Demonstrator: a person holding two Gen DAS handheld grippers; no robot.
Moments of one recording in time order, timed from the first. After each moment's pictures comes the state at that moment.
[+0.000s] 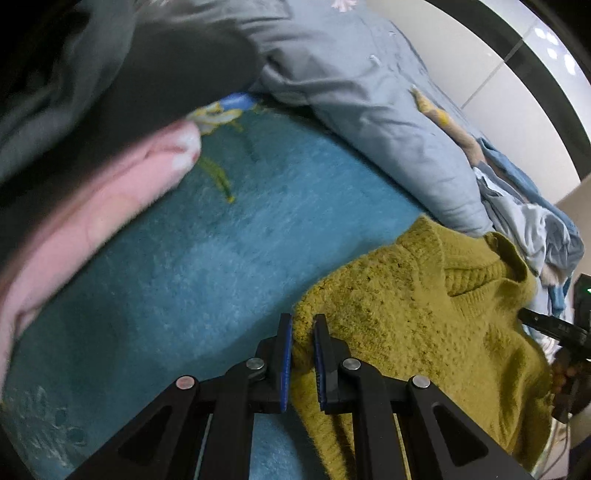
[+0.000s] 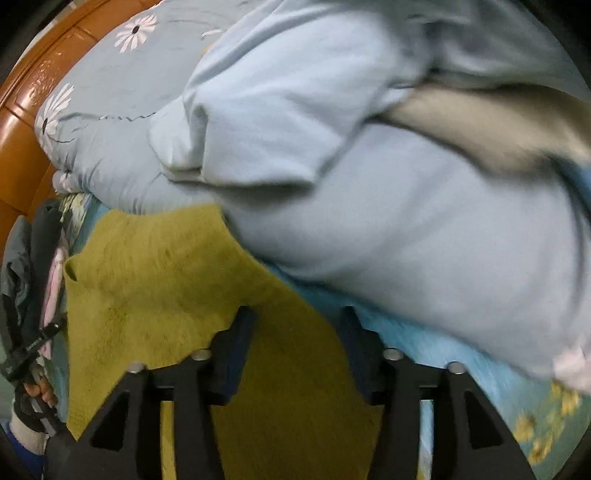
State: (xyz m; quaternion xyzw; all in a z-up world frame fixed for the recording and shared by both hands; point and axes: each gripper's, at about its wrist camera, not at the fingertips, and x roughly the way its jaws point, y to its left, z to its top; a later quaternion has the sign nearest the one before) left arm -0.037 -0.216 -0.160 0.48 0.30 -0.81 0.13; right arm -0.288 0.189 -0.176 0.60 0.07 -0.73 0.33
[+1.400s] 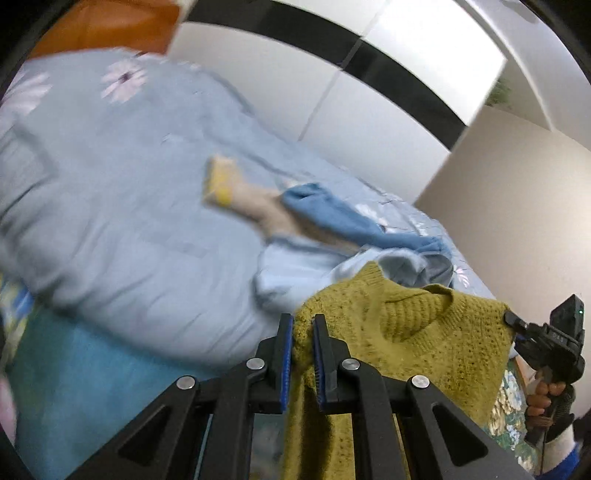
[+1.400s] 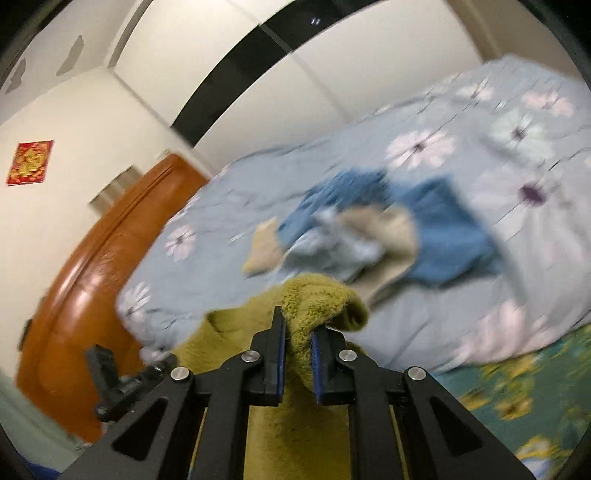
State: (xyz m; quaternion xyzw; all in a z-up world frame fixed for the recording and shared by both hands) left arm -0.212 -0.107 -0.027 0.35 0.20 -0.91 -0.11; right arm -0.254 0.394 -0.027 0.37 -0.23 -0.85 0.28
